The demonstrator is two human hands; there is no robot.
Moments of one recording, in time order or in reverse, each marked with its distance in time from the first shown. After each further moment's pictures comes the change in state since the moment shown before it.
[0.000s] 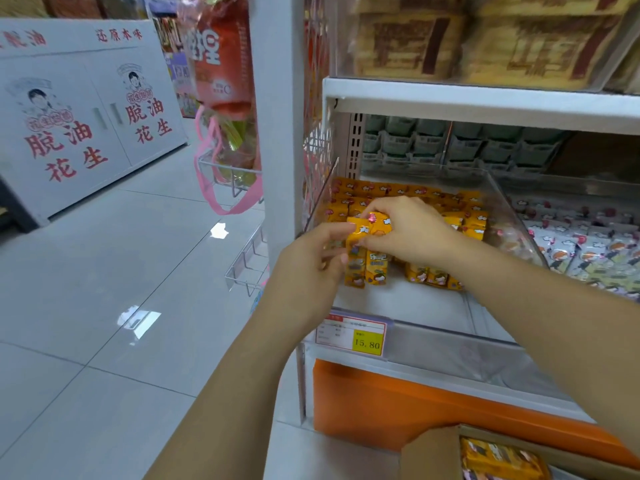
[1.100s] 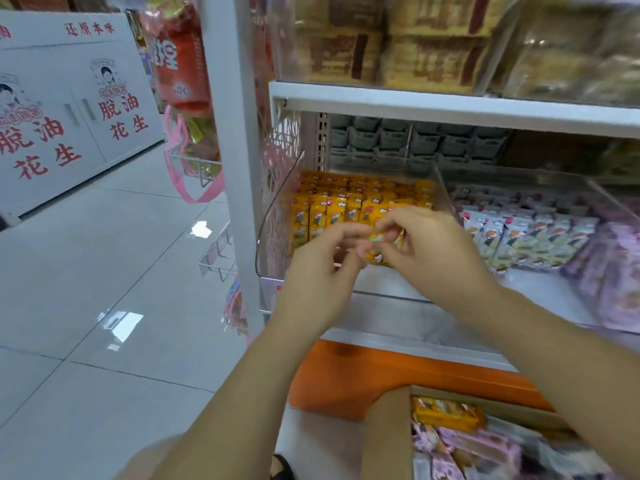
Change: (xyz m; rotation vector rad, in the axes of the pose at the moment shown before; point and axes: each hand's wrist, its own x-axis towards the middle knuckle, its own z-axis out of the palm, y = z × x) left_hand -0.031 0.032 0.056 -0.043 0.033 0.113; right_hand -0.111 0.008 -0.028 0.001 0.361 -0.111
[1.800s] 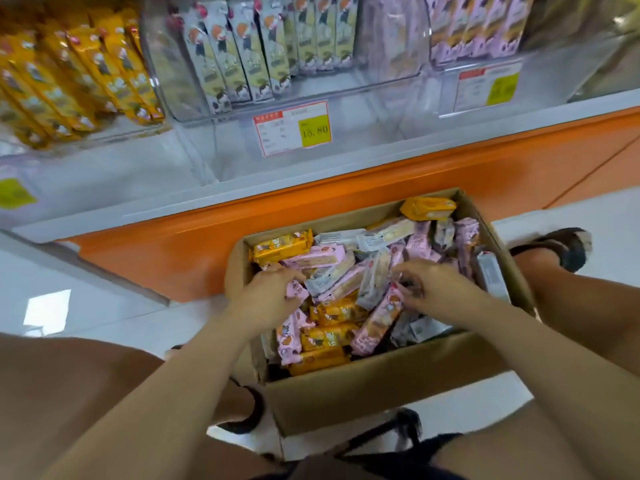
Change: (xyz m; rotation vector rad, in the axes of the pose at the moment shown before) left_hand -0.142 -0.091 0.198 0.762 -1.037 -0.309; right_hand -0.359 0.158 -0.042 0.068 -0.701 0.749
